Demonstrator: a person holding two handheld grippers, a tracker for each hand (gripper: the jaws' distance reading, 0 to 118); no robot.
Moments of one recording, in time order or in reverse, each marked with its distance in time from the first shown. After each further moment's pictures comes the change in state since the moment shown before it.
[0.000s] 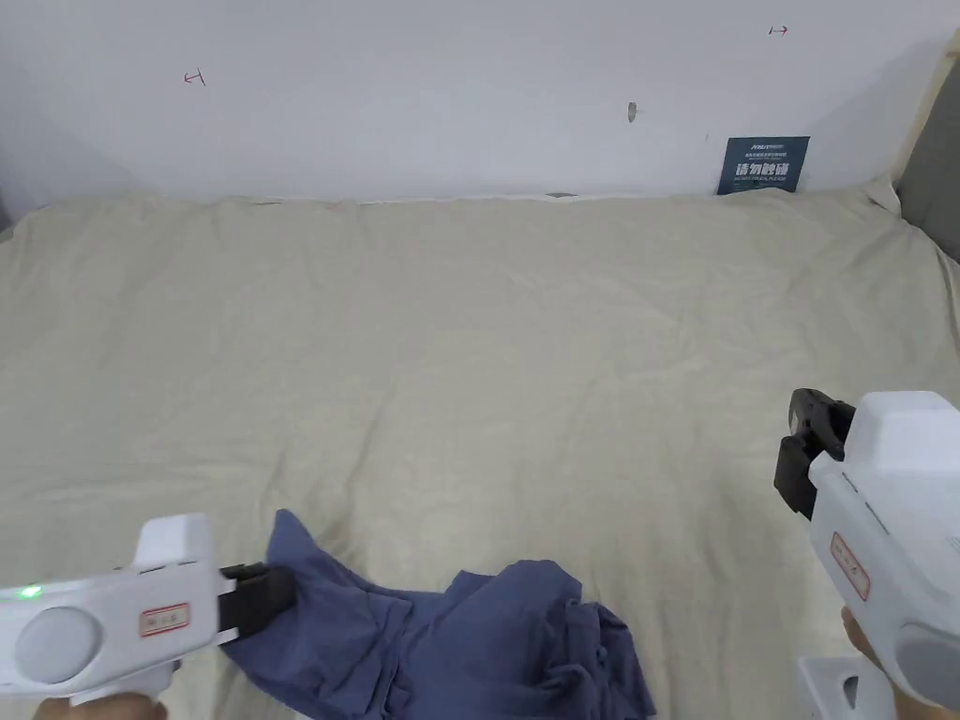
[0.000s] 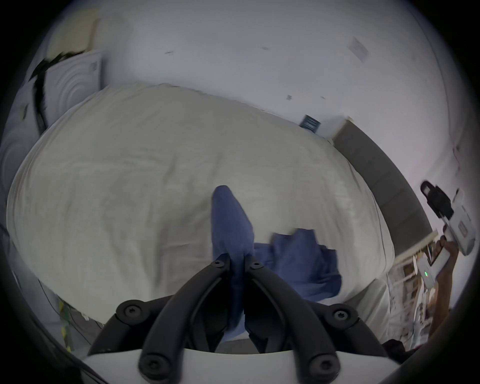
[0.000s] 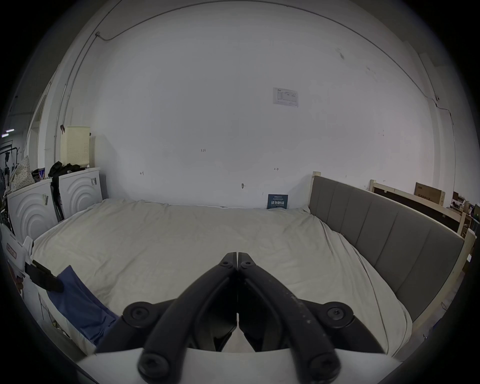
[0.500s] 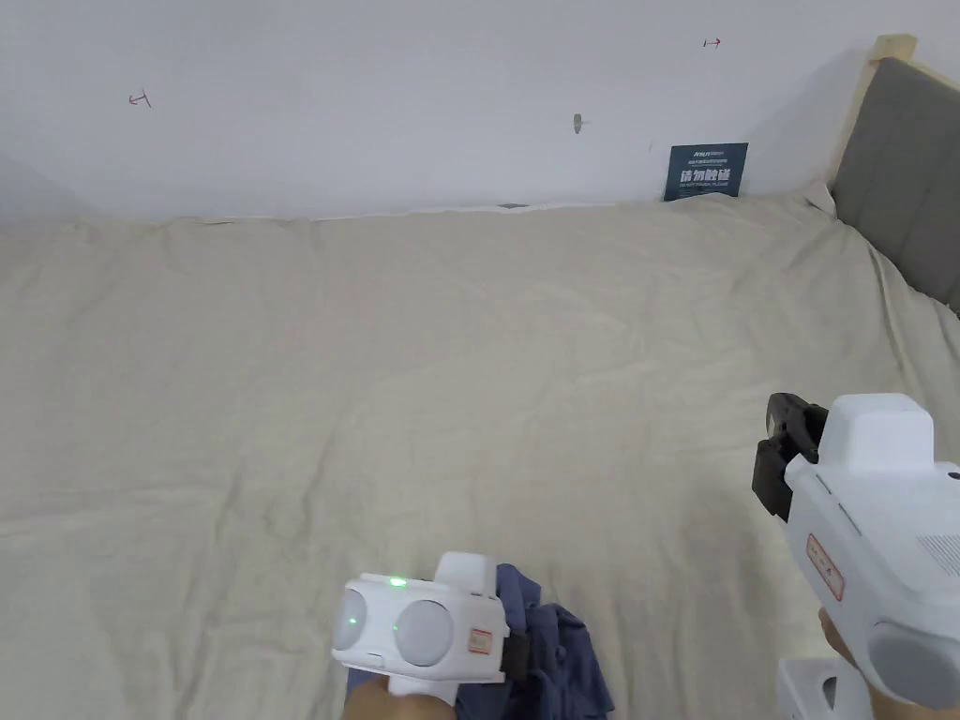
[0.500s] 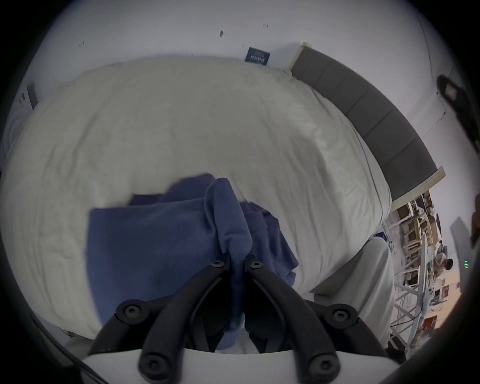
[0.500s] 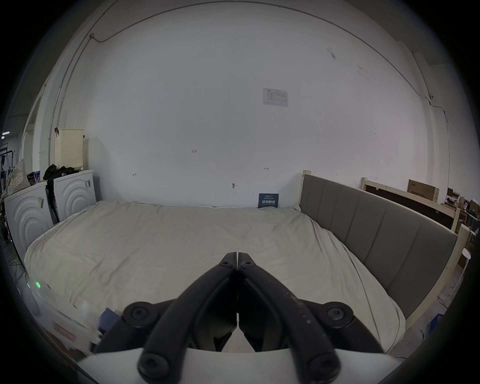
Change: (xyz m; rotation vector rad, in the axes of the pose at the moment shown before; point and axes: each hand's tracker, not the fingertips) left arm 0.171 -0.040 -0.158 -0.298 -0.110 -0.188; right arm 0.025 -0.004 0.015 -0.001 -0.040 -0.018
